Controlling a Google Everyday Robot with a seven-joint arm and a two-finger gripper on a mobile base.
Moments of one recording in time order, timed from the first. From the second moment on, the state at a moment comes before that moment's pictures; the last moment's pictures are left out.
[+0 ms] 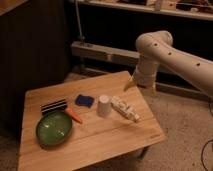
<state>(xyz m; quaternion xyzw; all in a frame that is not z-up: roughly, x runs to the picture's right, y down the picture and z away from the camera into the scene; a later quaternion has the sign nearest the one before) 0.193 0.032 0.669 -0.28 -0.22 -0.52 0.78</state>
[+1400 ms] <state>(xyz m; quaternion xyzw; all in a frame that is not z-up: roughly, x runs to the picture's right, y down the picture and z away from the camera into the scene) 0.104 0.121 0.536 -0.27 -0.27 -0.55 0.75</state>
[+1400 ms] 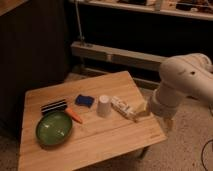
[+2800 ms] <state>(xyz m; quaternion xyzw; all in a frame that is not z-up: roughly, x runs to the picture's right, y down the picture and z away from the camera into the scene) -0.154 -0.039 0.634 -0.17 -0.31 -0.75 0.57</state>
